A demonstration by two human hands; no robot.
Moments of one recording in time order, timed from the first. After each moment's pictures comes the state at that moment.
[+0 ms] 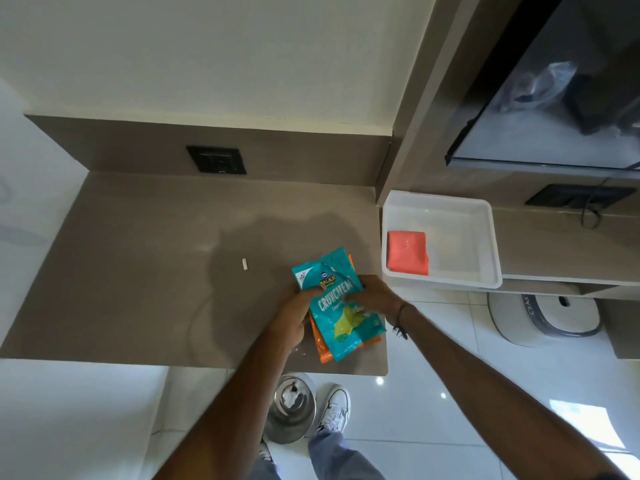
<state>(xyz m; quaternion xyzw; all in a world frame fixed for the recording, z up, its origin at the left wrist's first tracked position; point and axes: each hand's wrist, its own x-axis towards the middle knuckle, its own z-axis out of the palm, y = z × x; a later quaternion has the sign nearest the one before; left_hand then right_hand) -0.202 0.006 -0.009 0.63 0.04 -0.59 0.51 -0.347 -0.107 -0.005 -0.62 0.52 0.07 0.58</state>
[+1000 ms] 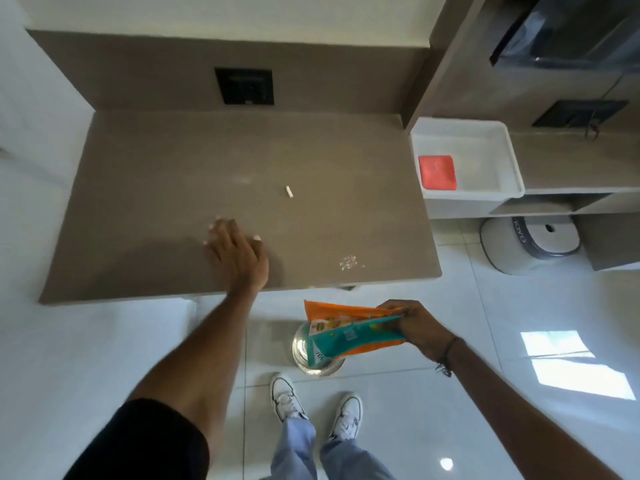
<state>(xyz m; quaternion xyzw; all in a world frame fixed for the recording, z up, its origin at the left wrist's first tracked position) -0.036 0.171 -0.074 0.91 -0.36 -0.09 0.16 -0.364 0.149 -0.013 -0.48 0.59 -0.04 0.65</state>
